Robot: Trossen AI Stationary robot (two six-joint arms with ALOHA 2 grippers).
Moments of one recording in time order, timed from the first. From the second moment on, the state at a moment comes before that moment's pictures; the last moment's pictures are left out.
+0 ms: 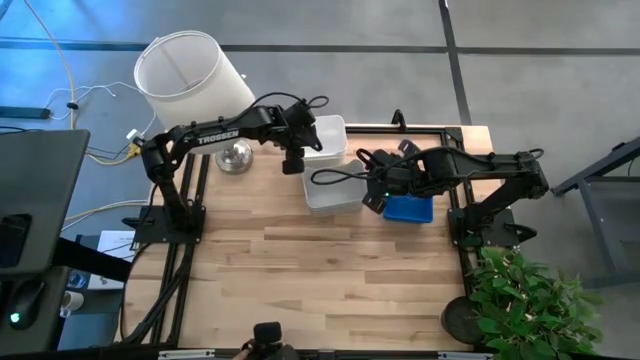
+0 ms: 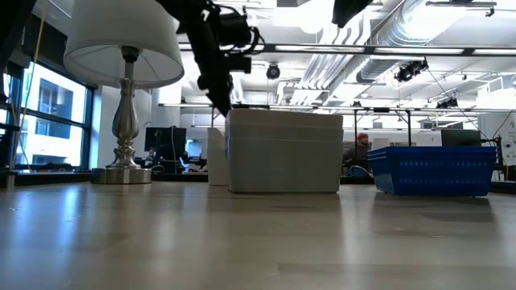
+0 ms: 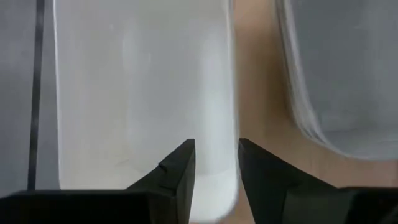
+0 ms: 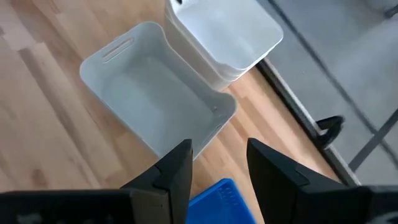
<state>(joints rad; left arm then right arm) 0.59 1.79 1.52 -0.86 -0.09 0.47 0.12 1.54 1.73 -1.35 0.58 0.54</state>
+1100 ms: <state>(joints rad) 0.43 1.55 1.28 -0.98 0.21 0.37 -0.08 1.74 1.71 -1.52 0.41 0.58</state>
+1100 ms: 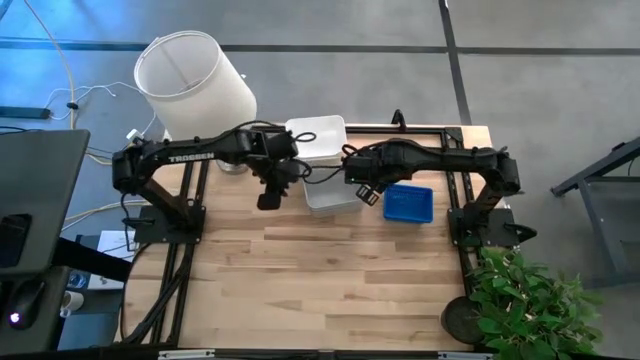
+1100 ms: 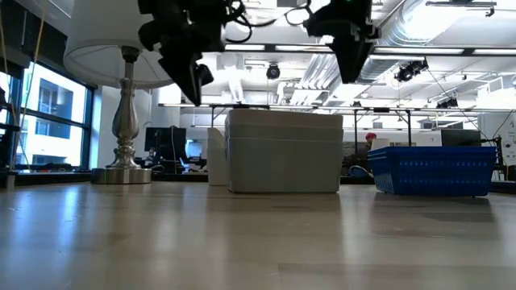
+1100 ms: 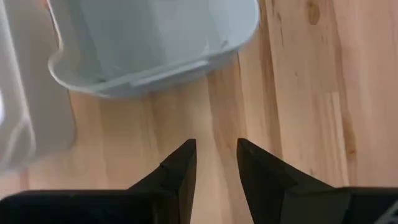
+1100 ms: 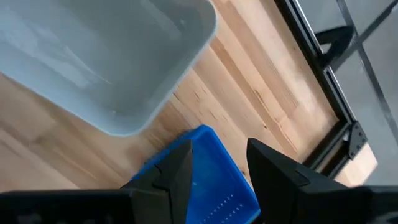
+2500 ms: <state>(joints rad) 0.27 1.22 0.84 -0.69 0.13 0.07 -0.16 1.74 1.32 -1.09 0.27 0.57</state>
